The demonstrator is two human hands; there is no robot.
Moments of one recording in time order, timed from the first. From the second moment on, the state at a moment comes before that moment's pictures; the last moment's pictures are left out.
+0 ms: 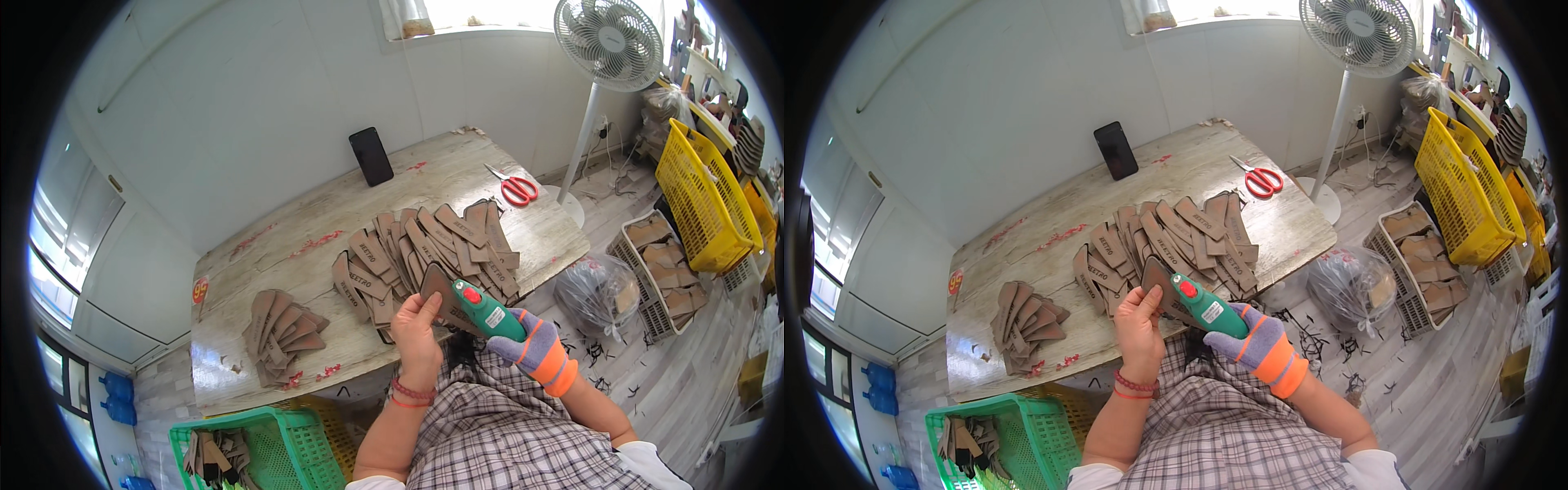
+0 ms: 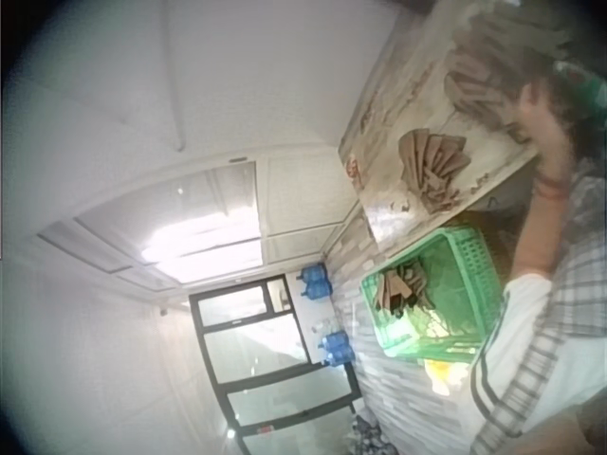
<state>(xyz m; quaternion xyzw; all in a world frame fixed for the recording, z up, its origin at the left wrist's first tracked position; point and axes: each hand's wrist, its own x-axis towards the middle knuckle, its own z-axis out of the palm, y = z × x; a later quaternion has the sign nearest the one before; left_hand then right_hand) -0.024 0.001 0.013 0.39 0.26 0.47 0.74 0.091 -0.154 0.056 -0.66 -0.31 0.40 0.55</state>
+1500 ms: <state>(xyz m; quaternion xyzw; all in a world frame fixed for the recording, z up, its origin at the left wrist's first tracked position) -0.082 0.042 0.073 0.75 0.24 0.33 0.52 0.107 -0.168 0.070 -0.70 -0.38 0.42 0.43</state>
